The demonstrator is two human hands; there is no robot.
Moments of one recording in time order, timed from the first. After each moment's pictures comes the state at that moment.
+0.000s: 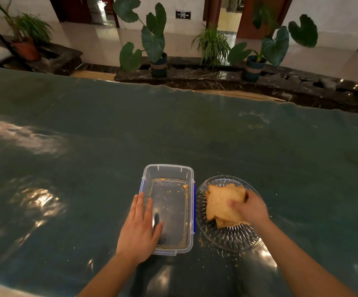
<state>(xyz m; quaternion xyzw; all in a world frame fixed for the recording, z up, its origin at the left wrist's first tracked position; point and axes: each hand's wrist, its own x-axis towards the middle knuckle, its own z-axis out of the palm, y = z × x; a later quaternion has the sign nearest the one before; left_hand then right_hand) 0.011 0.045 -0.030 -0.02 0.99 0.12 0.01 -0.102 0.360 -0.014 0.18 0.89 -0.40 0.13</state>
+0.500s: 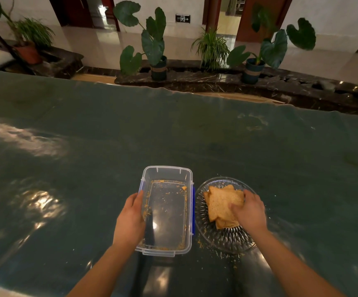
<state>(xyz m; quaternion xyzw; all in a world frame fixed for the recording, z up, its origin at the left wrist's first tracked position) -0.014 0.037 -0.008 -0.12 0.95 0.28 -0.05 -0.092 0.359 -0.023 0.14 0.94 -0.29 0.08</state>
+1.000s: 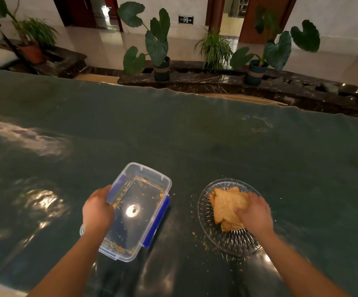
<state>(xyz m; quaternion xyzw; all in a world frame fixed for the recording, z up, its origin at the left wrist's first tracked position) -0.032 -0.054 0.007 -0.24 0.94 0.24 -0.10 -0.092 0.358 -0.023 0.12 0.96 -0.24 0.09</state>
